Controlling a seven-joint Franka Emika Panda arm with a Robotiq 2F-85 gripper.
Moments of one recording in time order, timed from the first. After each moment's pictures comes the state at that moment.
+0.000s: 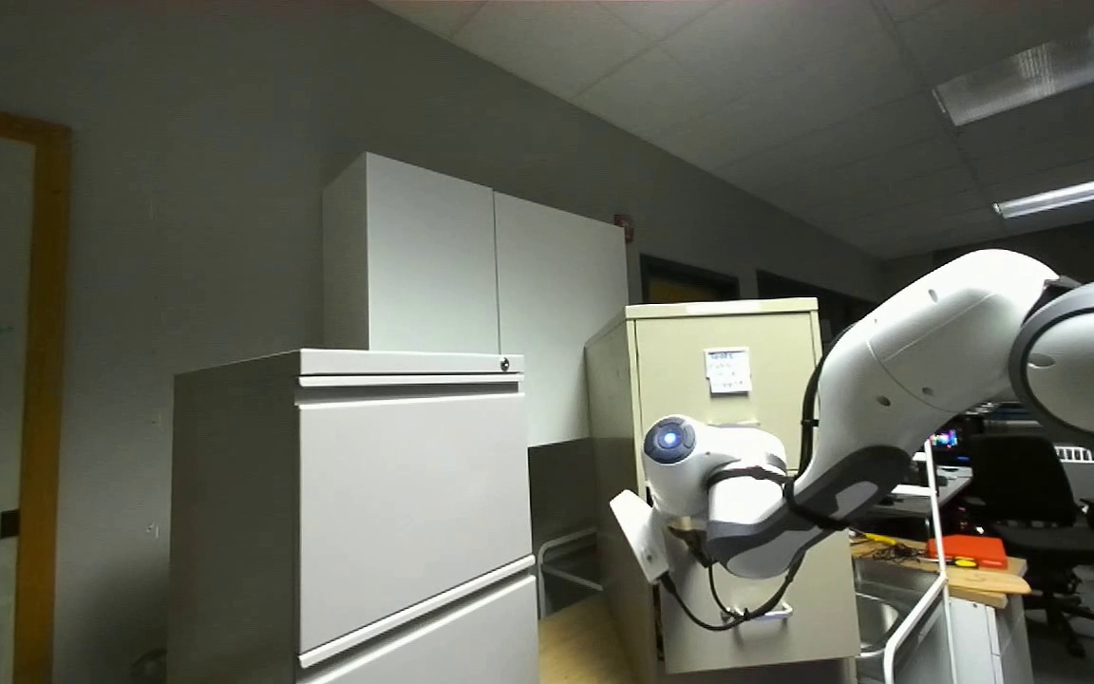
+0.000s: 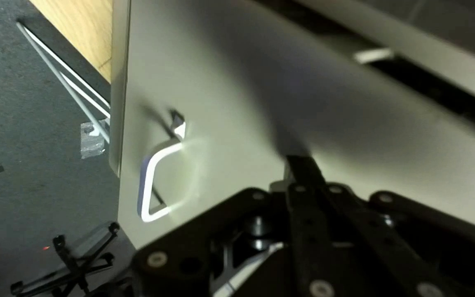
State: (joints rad) arm -0.62 -0.22 0.33 -2.28 -1.07 2.52 2.60
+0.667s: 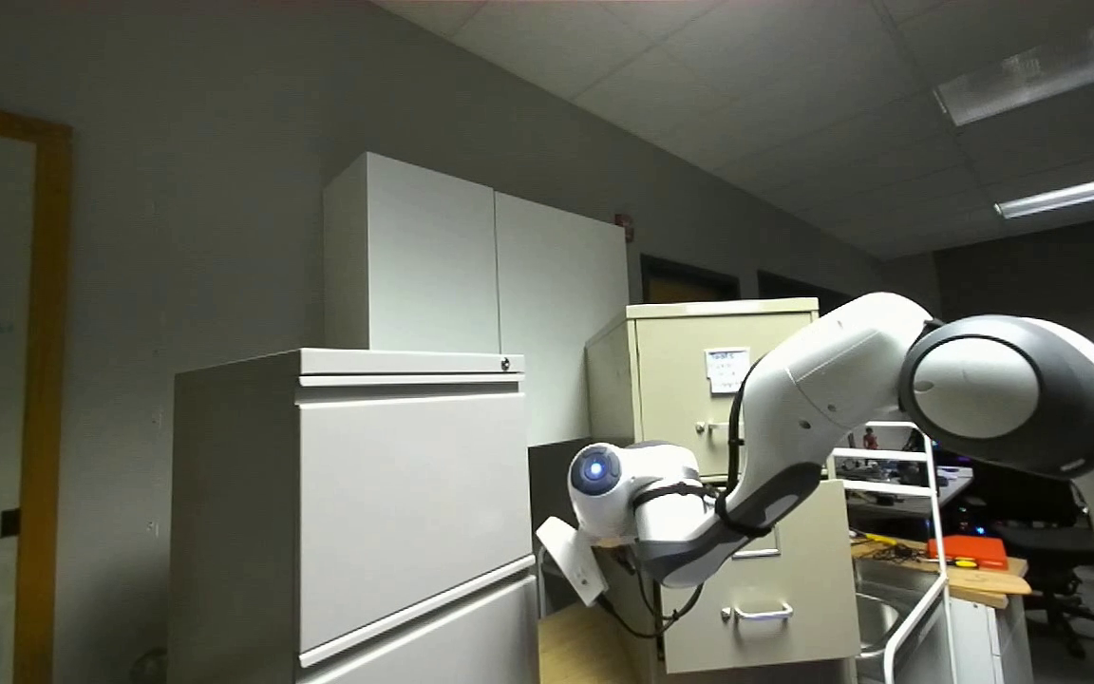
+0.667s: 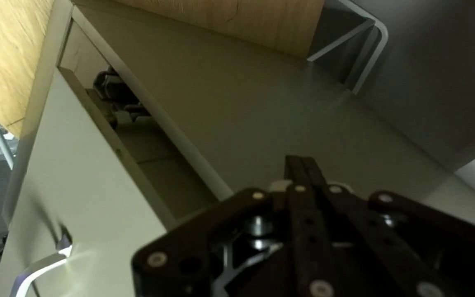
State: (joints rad) arm -0.47 0.07 0.35 -2.01 -1.29 2.45 2.60
